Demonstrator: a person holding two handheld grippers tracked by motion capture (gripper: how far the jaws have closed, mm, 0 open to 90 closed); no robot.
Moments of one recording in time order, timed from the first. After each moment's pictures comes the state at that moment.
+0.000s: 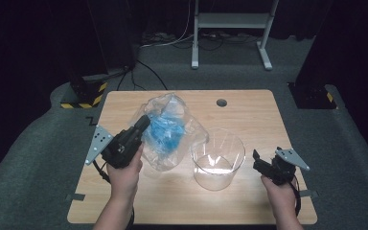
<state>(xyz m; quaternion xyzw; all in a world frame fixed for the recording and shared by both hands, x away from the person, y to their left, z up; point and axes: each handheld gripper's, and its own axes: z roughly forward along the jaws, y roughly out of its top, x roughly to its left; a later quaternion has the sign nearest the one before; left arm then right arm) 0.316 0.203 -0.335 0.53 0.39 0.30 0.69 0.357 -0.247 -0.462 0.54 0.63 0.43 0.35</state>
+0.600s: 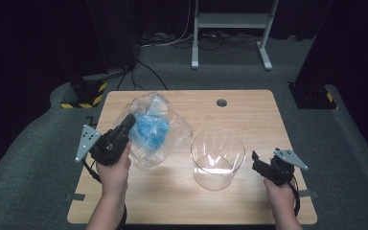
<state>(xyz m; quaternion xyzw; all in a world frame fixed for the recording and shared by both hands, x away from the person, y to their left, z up) 0.325 0.232 -0.348 0.52 0.42 0.32 0.67 0.359 -0.247 -0.468 0.55 0.64 0.42 0.34</state>
